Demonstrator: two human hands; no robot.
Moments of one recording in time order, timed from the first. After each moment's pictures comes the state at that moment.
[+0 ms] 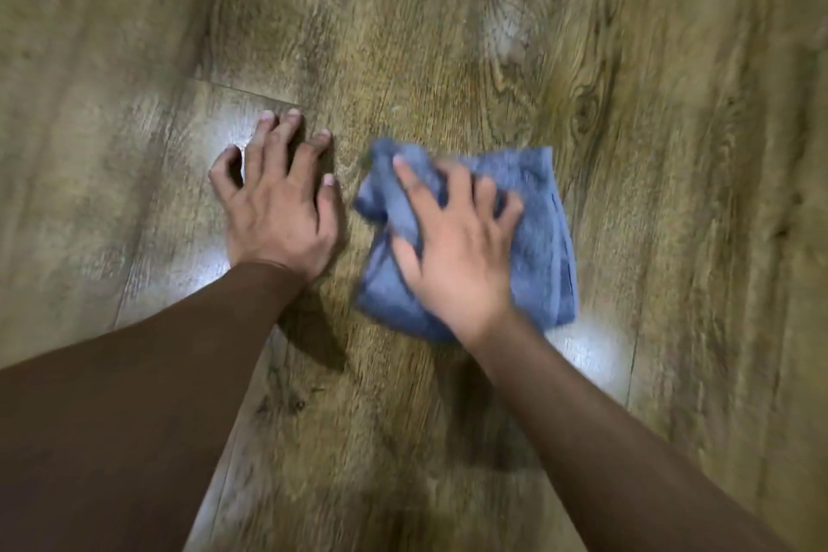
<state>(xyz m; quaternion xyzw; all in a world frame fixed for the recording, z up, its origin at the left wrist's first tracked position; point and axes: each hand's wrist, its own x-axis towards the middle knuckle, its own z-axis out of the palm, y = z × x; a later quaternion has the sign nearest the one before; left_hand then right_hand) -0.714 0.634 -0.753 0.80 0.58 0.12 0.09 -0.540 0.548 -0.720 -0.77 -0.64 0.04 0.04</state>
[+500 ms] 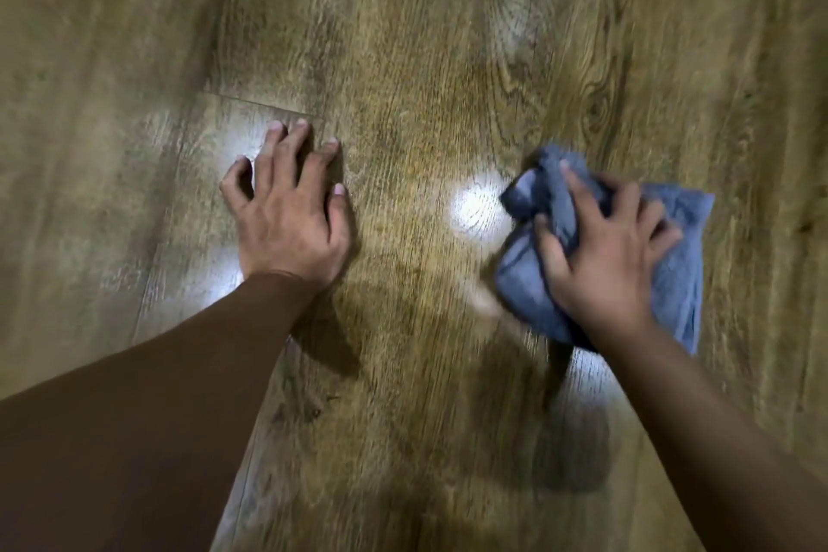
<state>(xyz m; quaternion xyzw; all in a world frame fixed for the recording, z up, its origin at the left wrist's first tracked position) -0.716 0.633 -0.754 0.80 0.58 0.13 0.10 -0.437 0.508 -0.721 -0.86 -0.51 0.05 0.05</state>
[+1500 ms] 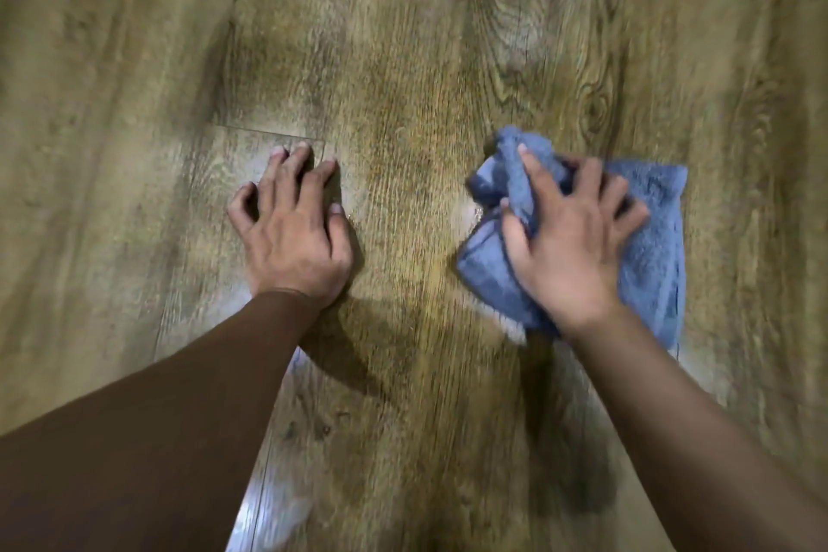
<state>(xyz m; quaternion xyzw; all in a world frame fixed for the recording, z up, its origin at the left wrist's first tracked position) -0.713 0.635 -0.755 0.80 0.58 0.13 0.08 -0.465 0.538 -0.725 -0.85 -0.52 0.04 0.08</state>
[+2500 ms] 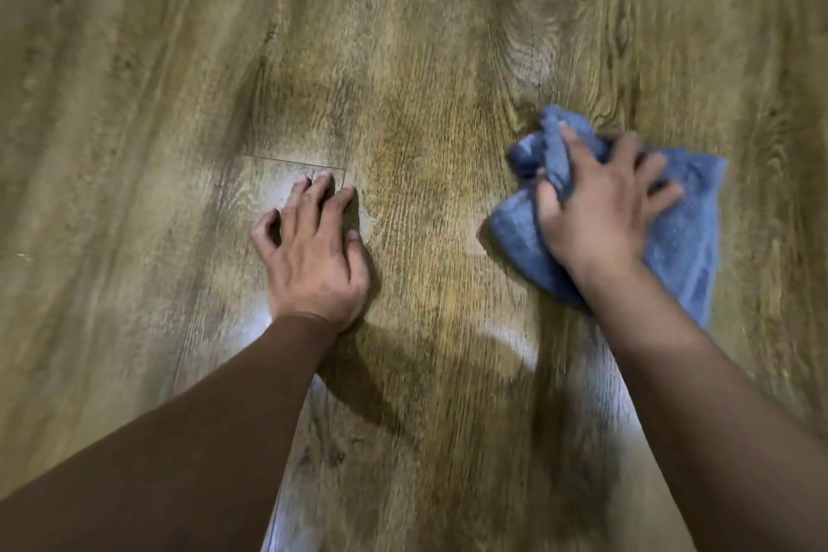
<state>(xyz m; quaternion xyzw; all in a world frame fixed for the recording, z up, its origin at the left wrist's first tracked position) -0.711 0.634 -0.745 0.80 0.59 0.10 0.10 -0.438 0.590 -0.725 -0.90 -0.44 0.03 0.08</state>
